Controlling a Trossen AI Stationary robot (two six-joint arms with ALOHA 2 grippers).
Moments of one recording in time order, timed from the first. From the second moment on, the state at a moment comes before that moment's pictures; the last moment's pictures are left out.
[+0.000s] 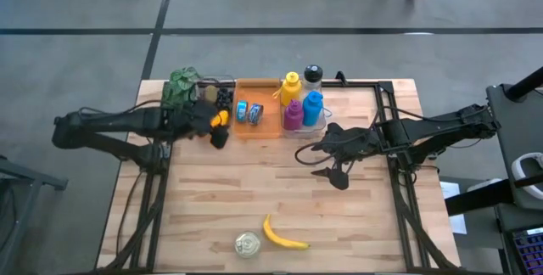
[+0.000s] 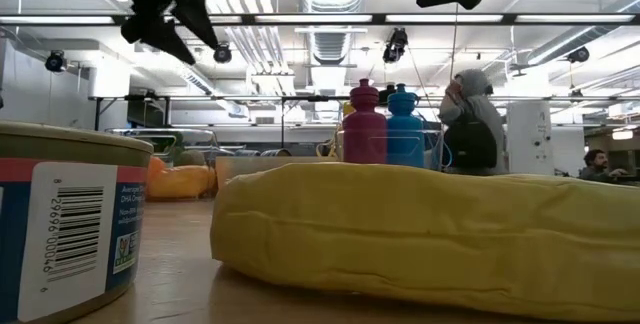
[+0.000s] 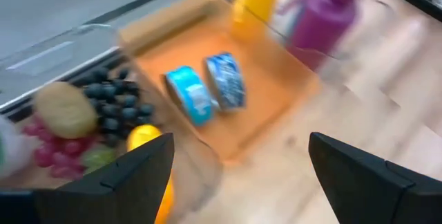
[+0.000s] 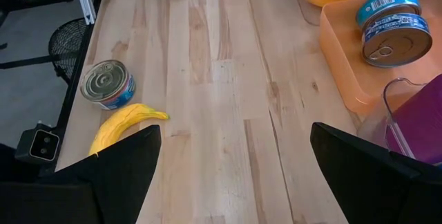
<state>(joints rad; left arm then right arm) 0.07 1.04 0.96 -0.79 -0.50 -0.62 0.20 1.19 1.08 -0.56 0.11 0.32</state>
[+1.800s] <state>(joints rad) -0.48 1.59 0.95 0.05 -0.11 -0.15 0.20 1.19 1.08 -0.56 0.11 0.32</state>
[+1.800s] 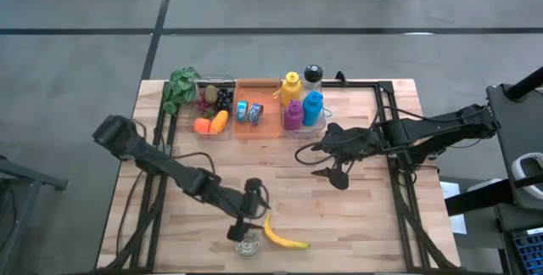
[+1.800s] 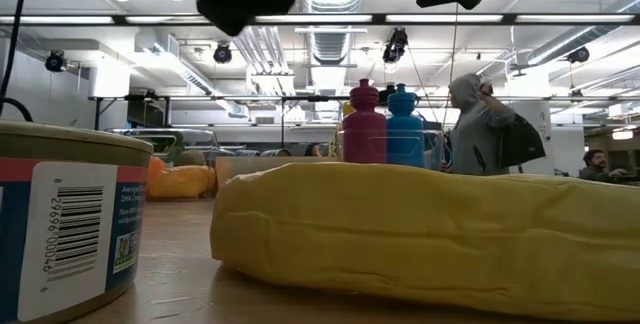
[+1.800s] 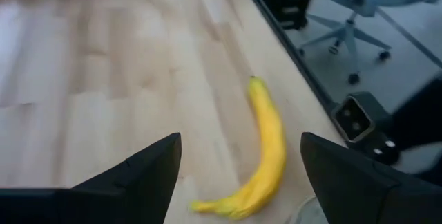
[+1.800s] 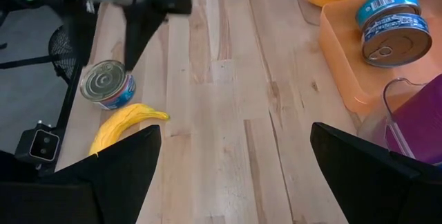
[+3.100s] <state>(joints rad) -0.49 2.09 1.39 -0.34 0.04 -0.19 0.20 1.19 1.08 -0.57 0.07 0.34</state>
